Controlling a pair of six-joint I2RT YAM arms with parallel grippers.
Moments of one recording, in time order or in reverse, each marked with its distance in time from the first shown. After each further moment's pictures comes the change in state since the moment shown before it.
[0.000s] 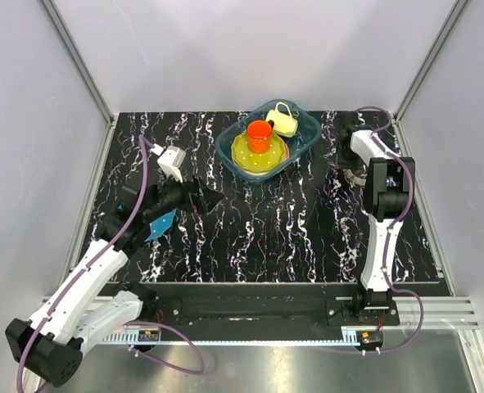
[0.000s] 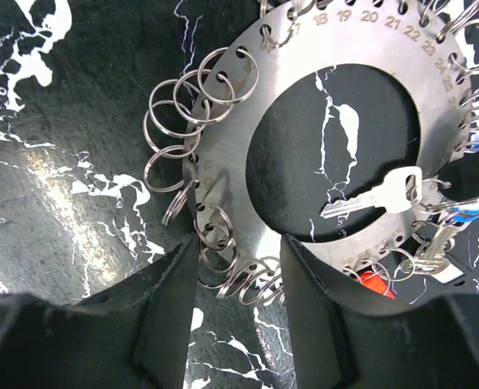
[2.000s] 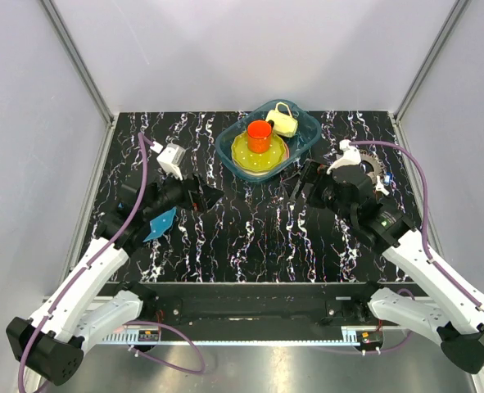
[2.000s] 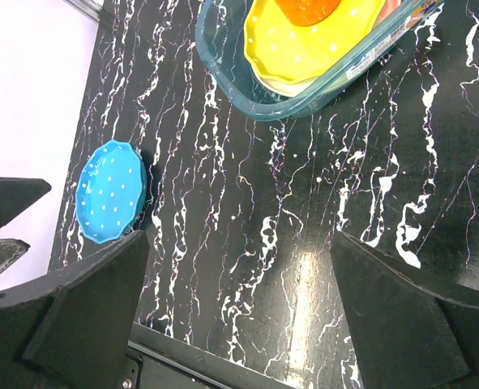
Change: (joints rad) left arm 0.009 0.014 0.011 0.016 0.008 0.000; right arm 0.631 -1.306 -0.773 0.257 -0.122 0.521
